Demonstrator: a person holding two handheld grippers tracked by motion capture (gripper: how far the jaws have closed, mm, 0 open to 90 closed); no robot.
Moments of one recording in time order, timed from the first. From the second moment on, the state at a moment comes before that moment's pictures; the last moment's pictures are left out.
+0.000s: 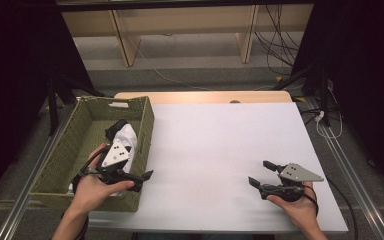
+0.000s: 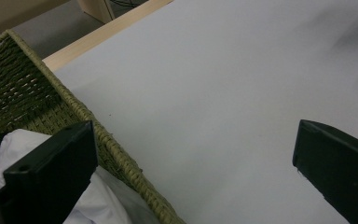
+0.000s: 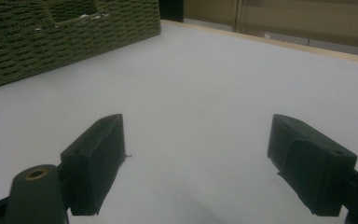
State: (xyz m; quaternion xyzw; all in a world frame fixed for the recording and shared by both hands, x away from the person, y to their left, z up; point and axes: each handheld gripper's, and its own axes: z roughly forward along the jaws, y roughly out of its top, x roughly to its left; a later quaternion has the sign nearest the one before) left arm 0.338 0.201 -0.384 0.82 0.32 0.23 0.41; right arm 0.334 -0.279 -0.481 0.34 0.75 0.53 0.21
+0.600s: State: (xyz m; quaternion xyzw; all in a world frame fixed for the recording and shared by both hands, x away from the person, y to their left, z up) left arm 0.341 0.207 -0.382 0.81 0.34 0.23 0.41; right arm 0.334 -0.278 -0.481 0.34 0.75 0.53 0.22
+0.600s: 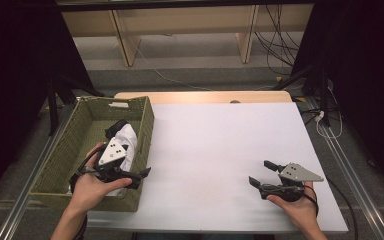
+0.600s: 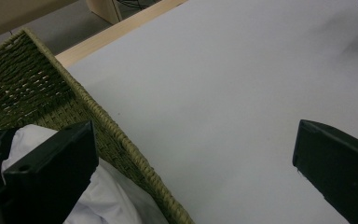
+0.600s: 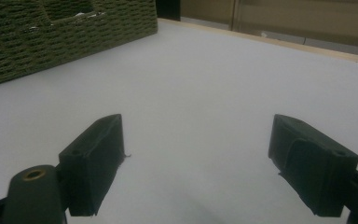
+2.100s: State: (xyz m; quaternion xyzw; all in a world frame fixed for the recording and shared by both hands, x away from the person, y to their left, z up) left arm 0.385 0.260 -0.396 0.80 0.42 0.22 0.37; right arm 0.335 -0.279 -0.481 0.34 0.75 0.52 0.22
